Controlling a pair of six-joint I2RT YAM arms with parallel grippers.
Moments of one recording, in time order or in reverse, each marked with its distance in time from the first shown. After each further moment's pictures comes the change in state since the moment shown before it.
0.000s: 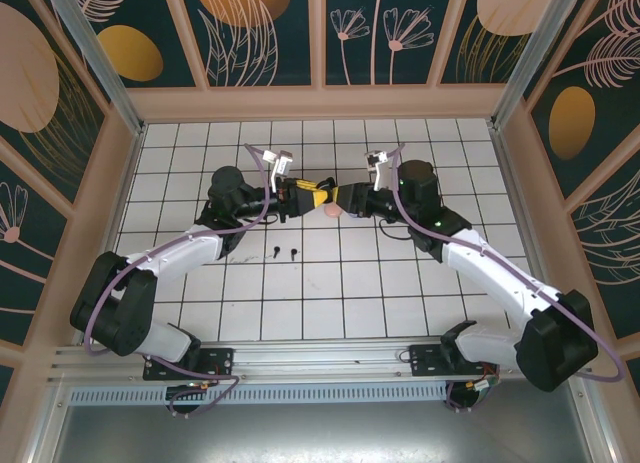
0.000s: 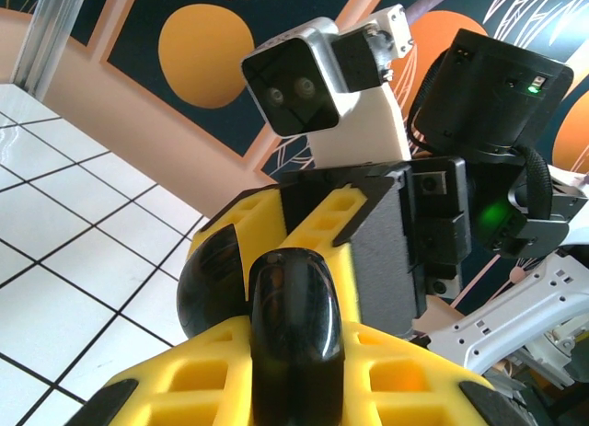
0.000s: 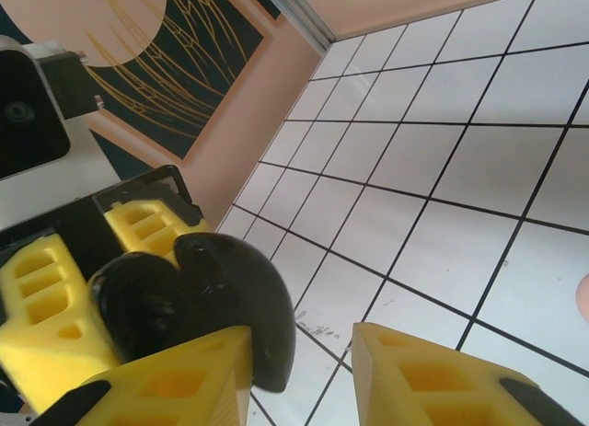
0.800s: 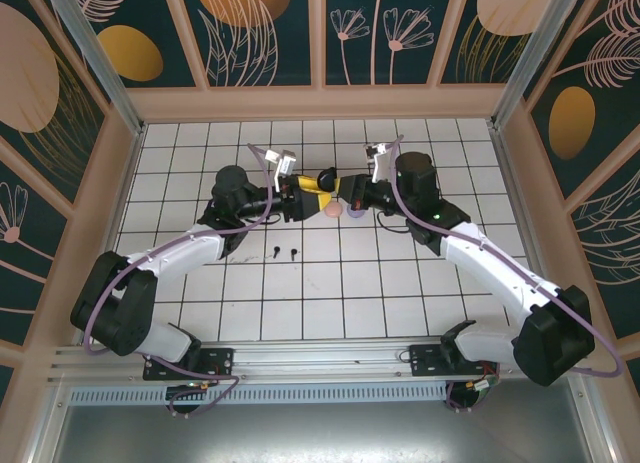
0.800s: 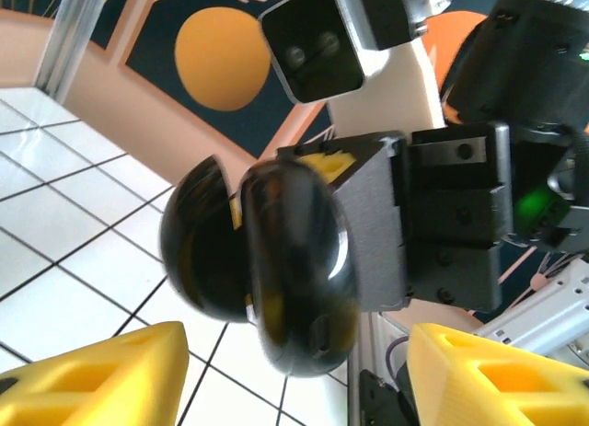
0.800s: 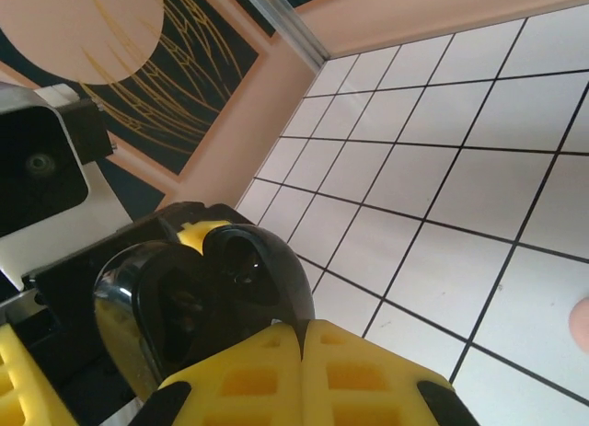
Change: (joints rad) left arm -0.014 0.002 0.019 -0.068 -0.061 0.055; right arm 0.003 0.028 0.080 -0.048 0.043 -0.016
